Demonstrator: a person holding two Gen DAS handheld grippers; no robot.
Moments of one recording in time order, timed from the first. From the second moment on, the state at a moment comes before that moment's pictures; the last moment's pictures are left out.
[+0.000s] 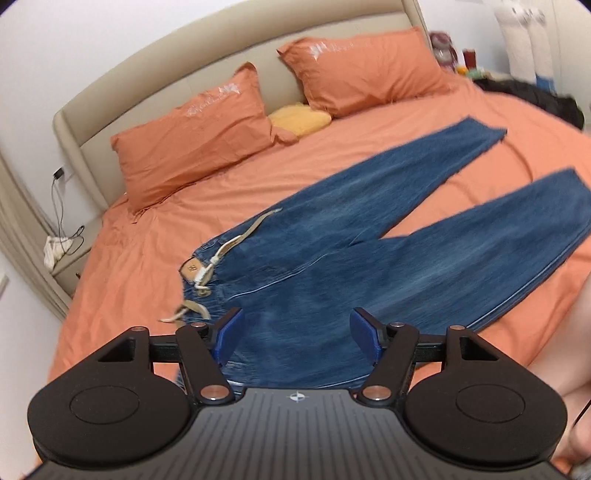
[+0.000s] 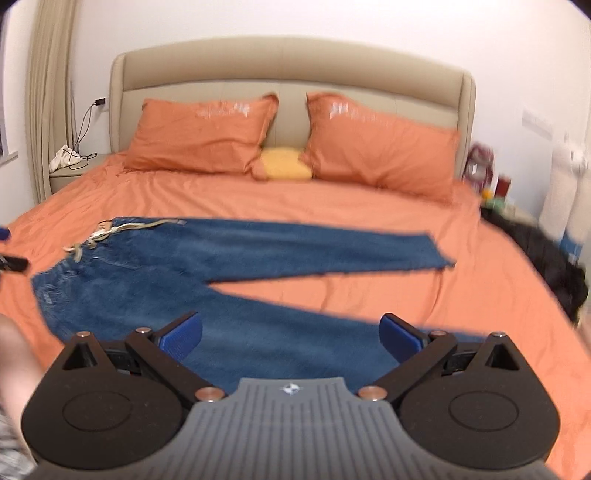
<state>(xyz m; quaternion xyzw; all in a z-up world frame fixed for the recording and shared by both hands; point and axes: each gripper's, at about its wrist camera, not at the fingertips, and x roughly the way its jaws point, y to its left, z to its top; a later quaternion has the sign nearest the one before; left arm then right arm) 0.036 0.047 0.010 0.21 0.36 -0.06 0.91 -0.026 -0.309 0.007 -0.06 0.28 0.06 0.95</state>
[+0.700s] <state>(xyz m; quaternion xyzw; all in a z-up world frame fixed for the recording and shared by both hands) 0.139 0.120 -0.168 0.51 0.55 -0.24 0.62 0.100 -0.459 -0.087 -0.10 0.45 0.01 0.89</state>
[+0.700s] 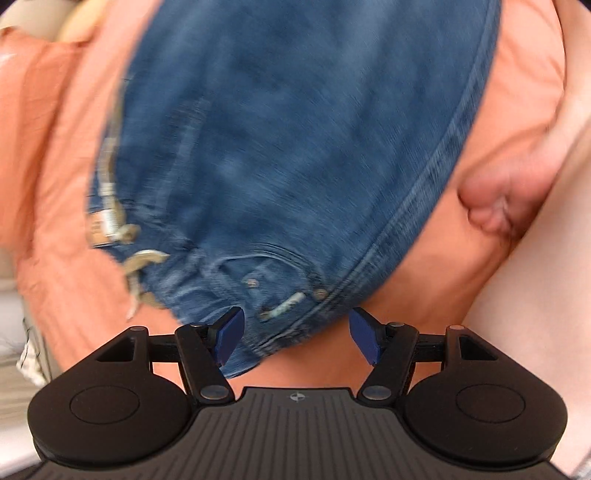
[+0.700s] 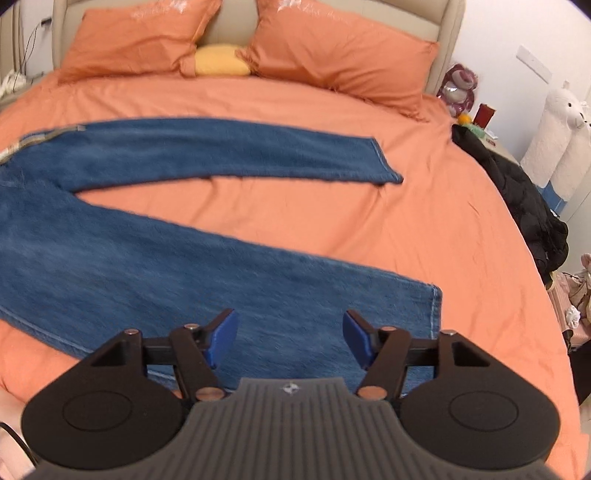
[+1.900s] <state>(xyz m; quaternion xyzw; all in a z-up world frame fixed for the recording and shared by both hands) 0.158 0.111 -0.079 0.30 0.42 -0.03 0.85 0.088 -0.498 -0.157 -0.38 0.46 0.09 0.79</state>
